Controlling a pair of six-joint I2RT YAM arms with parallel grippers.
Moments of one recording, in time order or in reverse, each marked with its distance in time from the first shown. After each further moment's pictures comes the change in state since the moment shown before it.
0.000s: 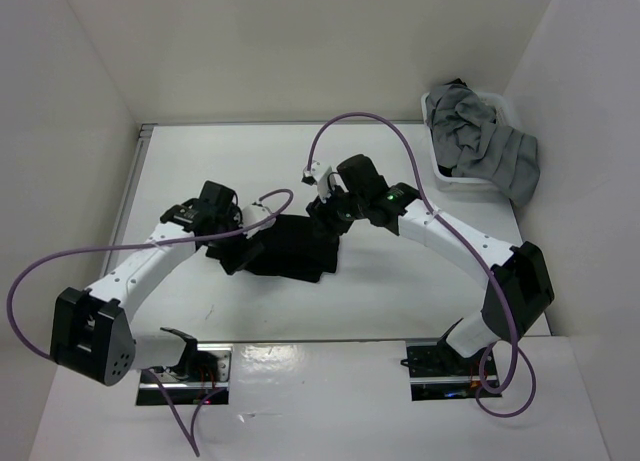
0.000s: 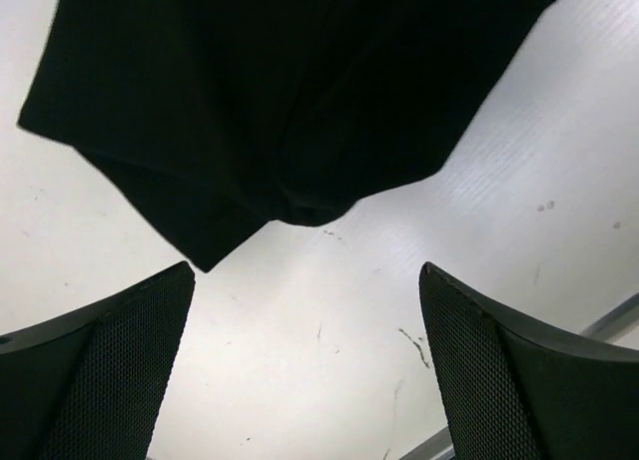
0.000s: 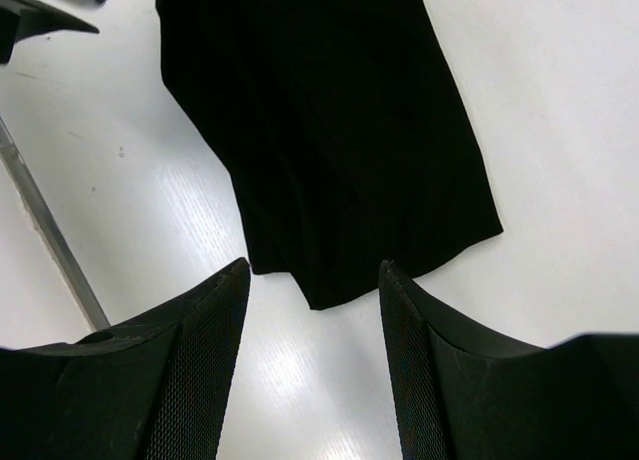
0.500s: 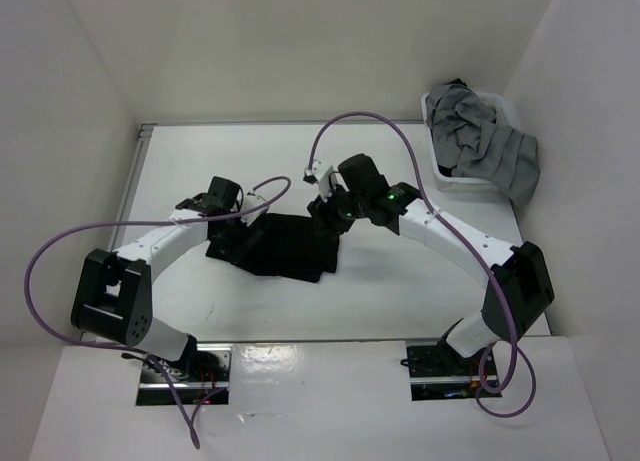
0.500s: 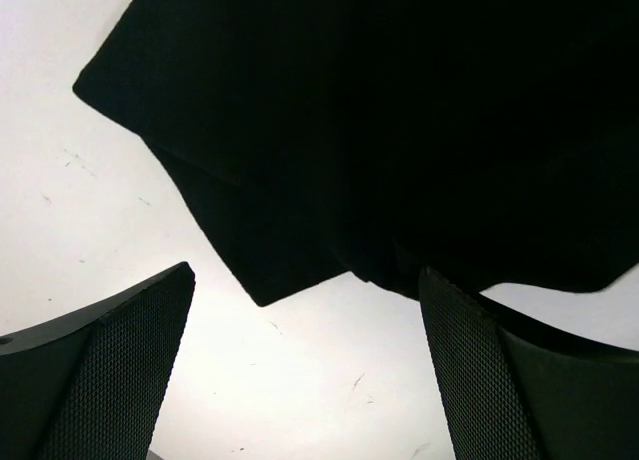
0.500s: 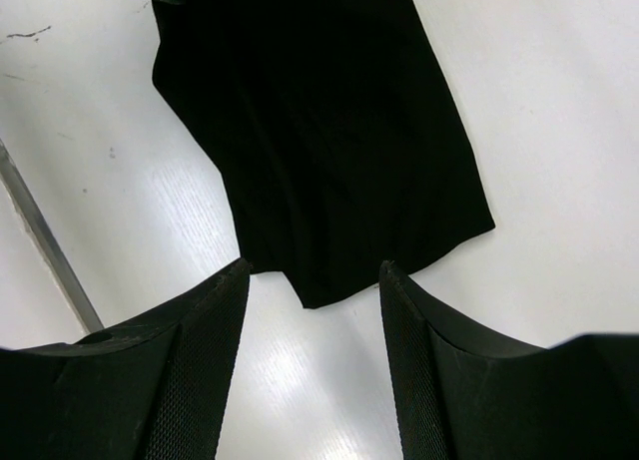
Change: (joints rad) left arm 0.050 0.192 -0.001 0.187 -0.174 -0.134; right arm -0.008 0.000 -0.001 0.000 0.011 0.000
